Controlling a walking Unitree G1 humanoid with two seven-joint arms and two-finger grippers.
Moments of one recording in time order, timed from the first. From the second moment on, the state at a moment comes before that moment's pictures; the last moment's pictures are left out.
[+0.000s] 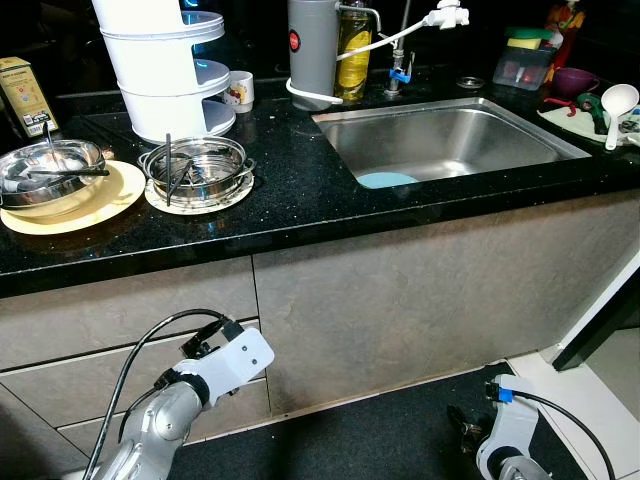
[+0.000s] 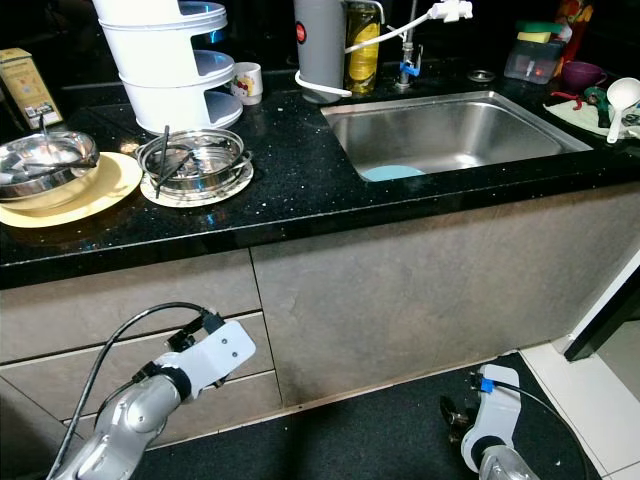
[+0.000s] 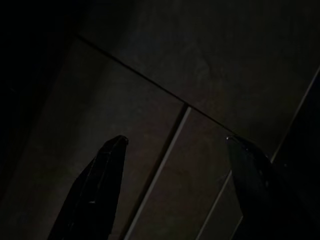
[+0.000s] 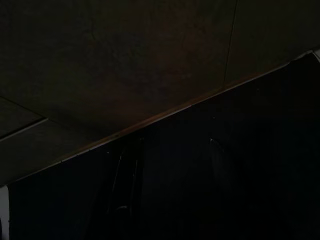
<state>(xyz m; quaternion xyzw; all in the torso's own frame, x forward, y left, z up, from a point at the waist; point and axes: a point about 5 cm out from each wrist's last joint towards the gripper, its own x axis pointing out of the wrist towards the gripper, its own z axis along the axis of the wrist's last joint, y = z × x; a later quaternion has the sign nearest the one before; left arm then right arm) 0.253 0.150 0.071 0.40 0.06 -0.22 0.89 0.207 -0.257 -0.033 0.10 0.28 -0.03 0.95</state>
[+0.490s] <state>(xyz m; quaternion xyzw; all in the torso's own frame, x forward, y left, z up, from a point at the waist) 0.253 0.149 0.076 0.39 0.04 -0.22 0.90 0.211 -0.258 -0.029 0.10 0.27 -0.03 0.96</state>
